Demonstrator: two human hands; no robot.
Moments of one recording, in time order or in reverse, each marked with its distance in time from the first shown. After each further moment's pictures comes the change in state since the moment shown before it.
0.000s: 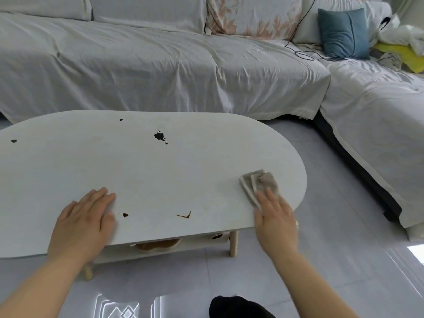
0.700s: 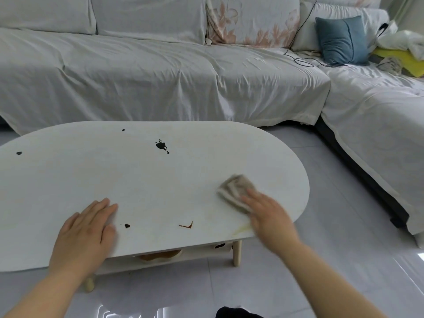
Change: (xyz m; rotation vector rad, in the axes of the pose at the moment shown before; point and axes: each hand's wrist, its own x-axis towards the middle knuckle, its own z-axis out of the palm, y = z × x) left_hand -0.002 0.004 -0.004 -0.047 -0.013 -0.002; right_hand 0.027 0.005 -0.008 0.021 -0.110 -0.356
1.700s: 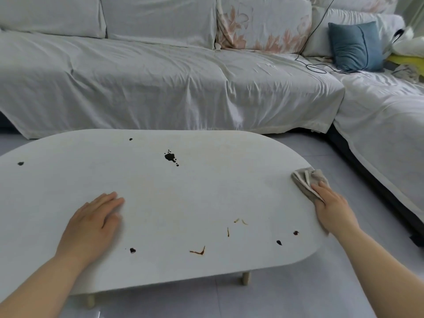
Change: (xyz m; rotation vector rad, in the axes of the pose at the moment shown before) left_hand 0.063 -0.015 -0.003 -0.140 -0.002 0.029; right_hand 0.057 0.094 -0.024 0.059 0.030 0.539
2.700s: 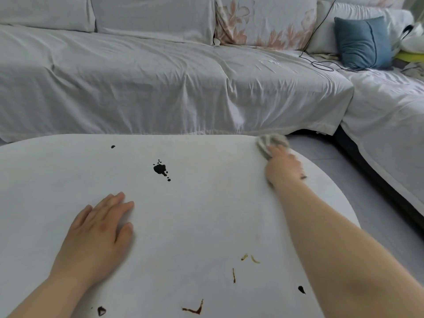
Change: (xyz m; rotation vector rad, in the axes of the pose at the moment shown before) left_hand 0.051 0.022 0.035 0.102 0.011 0.078; right_hand 0.125 -0.130 0.045 -0.154 0.037 0.016
